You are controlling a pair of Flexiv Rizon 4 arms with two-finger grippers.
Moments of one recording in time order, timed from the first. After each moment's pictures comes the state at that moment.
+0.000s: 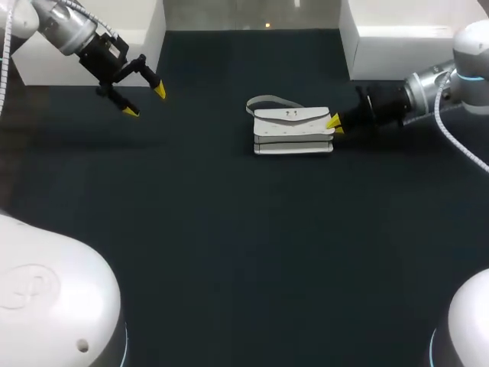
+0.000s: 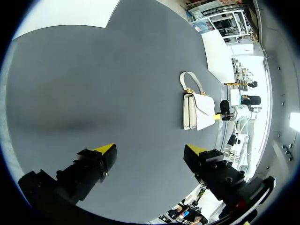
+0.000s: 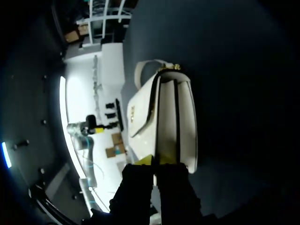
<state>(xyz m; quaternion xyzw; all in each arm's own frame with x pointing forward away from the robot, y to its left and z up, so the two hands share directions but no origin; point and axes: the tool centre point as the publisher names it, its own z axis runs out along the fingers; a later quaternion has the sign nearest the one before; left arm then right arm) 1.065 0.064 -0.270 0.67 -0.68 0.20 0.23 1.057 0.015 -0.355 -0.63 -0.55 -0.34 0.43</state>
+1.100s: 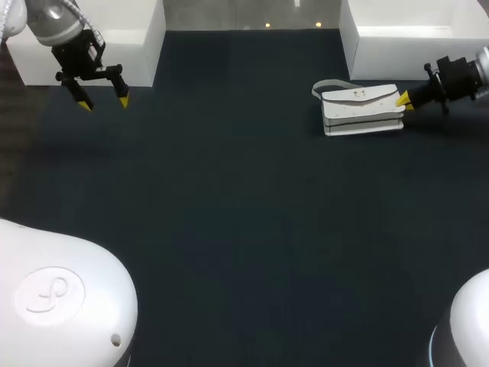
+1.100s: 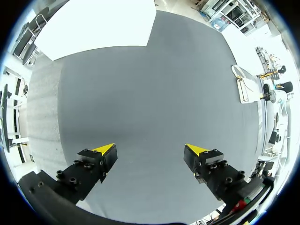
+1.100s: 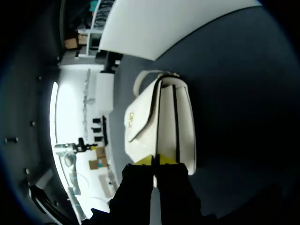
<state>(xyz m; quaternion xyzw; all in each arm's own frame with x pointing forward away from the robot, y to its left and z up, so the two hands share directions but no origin) 1.045 0.157 -0.258 0.67 -0.73 0.11 0.03 1.125 -0.174 -0.344 -0.67 -0.57 -0.36 0.31</state>
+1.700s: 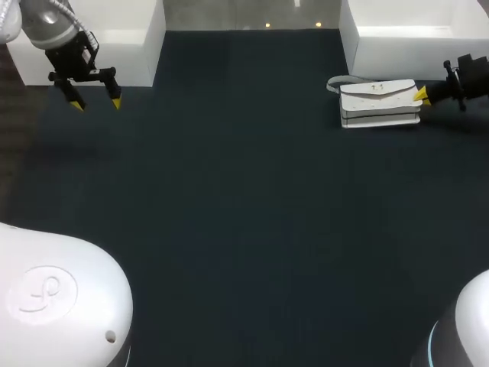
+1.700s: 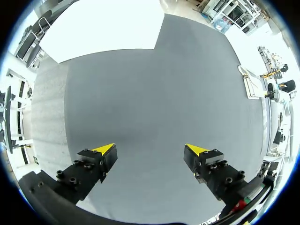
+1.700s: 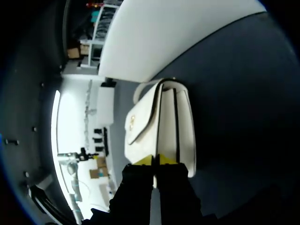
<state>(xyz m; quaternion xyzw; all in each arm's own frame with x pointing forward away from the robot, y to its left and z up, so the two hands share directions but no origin) 1.049 0.174 -0.262 0.67 -0.74 0.10 0.01 1.146 -0.215 -0.345 -0.68 -0.55 -0.39 0.28</state>
